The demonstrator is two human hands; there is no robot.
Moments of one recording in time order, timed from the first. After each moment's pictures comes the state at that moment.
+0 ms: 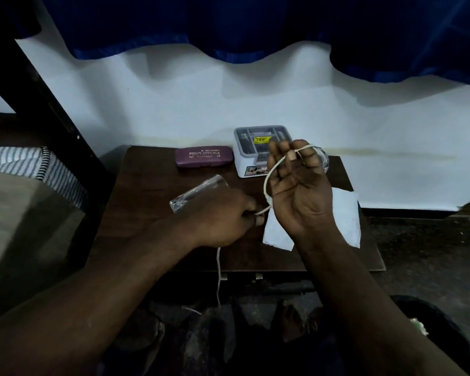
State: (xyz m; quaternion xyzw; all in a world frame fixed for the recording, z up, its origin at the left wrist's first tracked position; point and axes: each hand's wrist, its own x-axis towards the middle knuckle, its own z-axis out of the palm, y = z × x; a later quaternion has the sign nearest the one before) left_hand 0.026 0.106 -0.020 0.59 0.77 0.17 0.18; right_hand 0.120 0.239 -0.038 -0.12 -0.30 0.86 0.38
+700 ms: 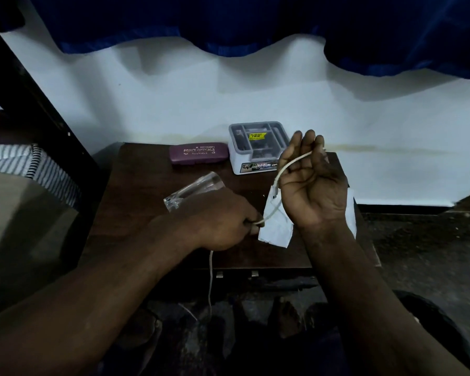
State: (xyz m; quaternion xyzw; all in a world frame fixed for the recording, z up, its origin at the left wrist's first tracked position) left_hand 0.034 0.112 -0.017 0.61 0.75 0.09 0.23; right_hand 0.138 0.263 -0.035 -0.09 -0.11 0.93 0.35
